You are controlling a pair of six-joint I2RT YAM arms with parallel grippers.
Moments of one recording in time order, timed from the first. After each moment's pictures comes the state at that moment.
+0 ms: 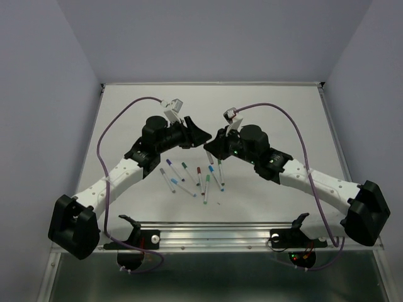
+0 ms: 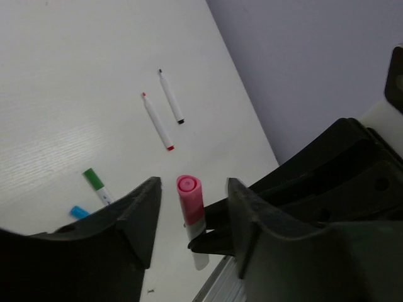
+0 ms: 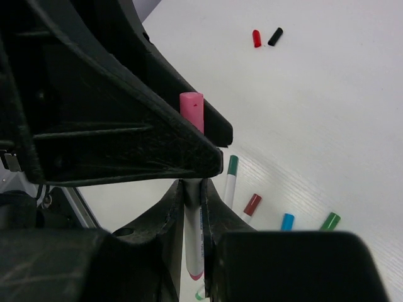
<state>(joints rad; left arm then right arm) -0.53 1.21 0.83 0.17 0.40 -0.74 0.82 1.29 0.92 0.12 -0.09 0.41</state>
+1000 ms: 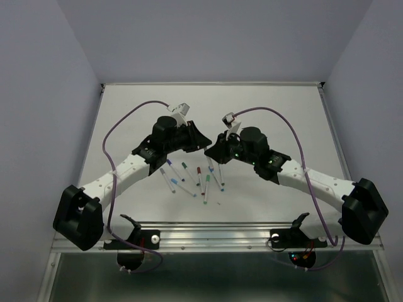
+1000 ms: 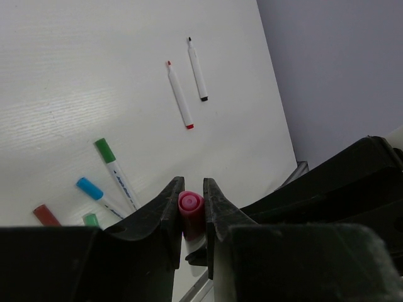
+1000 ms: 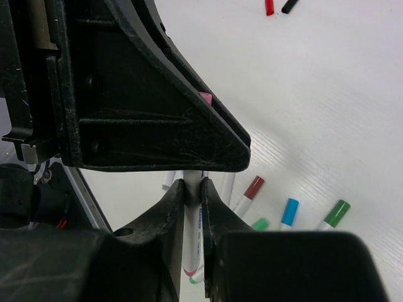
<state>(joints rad) -0.57 1.29 0.87 0.06 0.32 -0.77 0.79 1.31 0.87 0.14 -0.22 0.39</state>
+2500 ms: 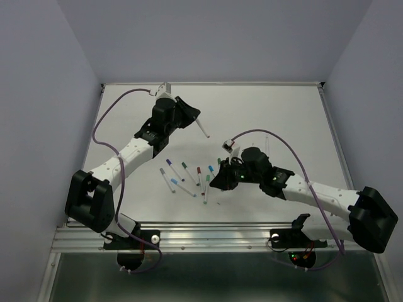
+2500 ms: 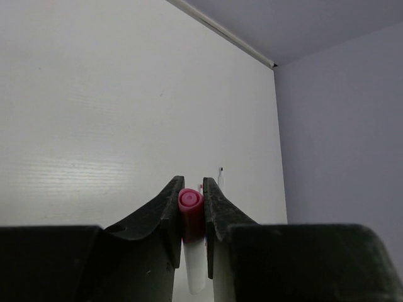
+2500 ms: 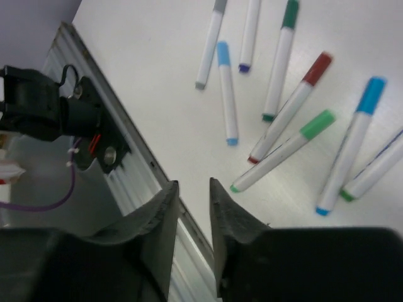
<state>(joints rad) -0.49 1.45 1.07 0.09 -0.03 -0.91 0.85 1.20 0.62 0.11 -0.39 0.56</state>
